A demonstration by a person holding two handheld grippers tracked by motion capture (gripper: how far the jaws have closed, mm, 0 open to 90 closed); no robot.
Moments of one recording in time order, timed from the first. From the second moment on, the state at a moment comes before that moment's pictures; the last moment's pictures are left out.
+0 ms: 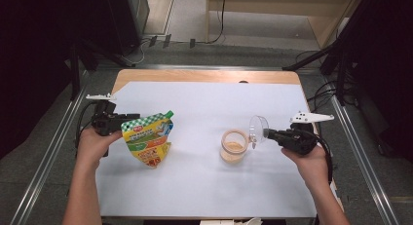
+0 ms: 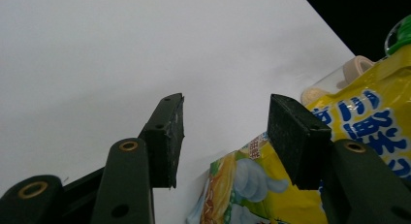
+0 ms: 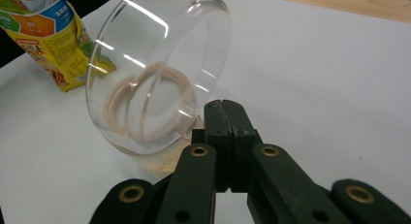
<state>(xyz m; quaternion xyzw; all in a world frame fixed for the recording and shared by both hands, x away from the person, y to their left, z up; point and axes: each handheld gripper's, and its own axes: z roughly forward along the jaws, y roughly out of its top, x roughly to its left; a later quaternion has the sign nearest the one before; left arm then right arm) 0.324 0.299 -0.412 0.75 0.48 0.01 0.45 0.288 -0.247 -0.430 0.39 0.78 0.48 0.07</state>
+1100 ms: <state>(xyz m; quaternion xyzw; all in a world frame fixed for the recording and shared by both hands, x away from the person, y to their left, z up) 0.326 0.299 -0.415 0.76 0.49 0.01 0.43 0.284 -0.230 -0.432 0.37 0.79 0.48 0.07</state>
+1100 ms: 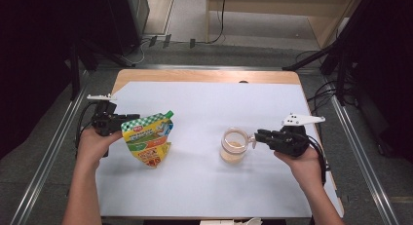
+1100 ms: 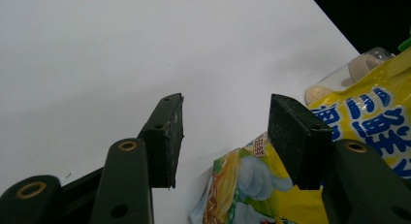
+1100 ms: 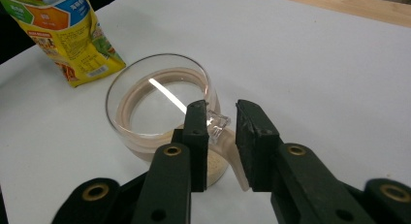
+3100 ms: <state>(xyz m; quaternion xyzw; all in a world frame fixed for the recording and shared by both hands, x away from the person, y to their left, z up) 0.326 0.303 -0.421 0.75 0.51 0.02 0.43 0.313 -0.273 -0.496 0.44 0.77 0.43 0.16</state>
